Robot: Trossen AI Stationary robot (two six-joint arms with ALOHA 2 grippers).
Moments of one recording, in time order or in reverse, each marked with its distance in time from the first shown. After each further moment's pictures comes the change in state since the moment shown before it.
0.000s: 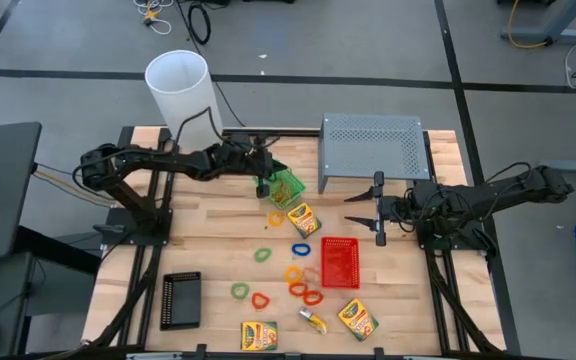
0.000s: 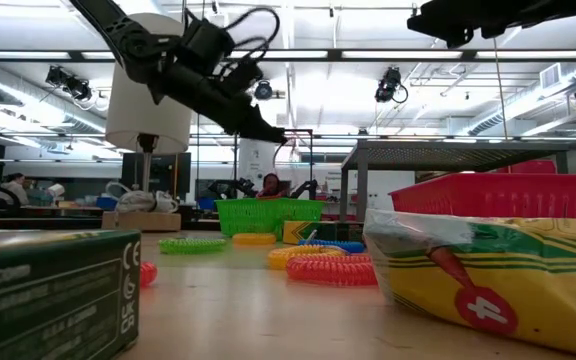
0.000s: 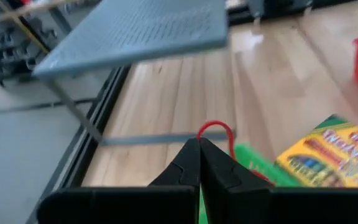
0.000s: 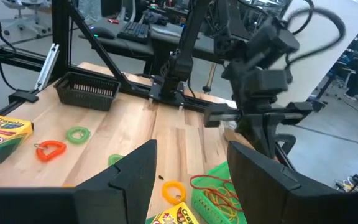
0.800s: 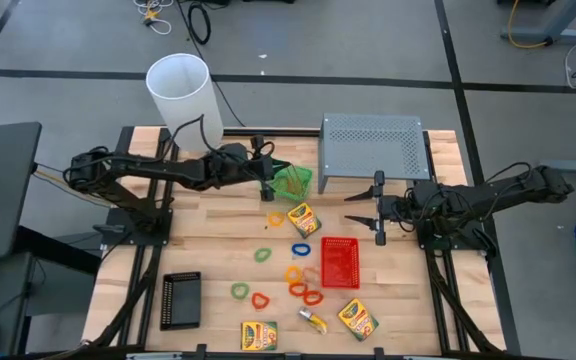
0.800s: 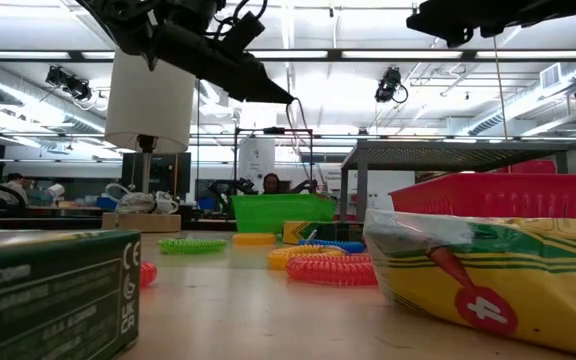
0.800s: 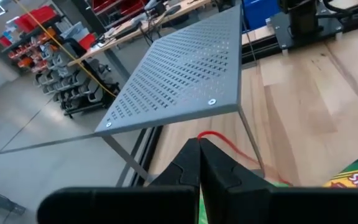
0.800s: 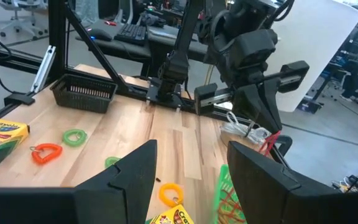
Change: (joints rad) left arm -0.164 -0.095 0.026 0.027 -0.290 0.086; right arm -0.001 0.000 0.000 0.011 0.009 -0.004
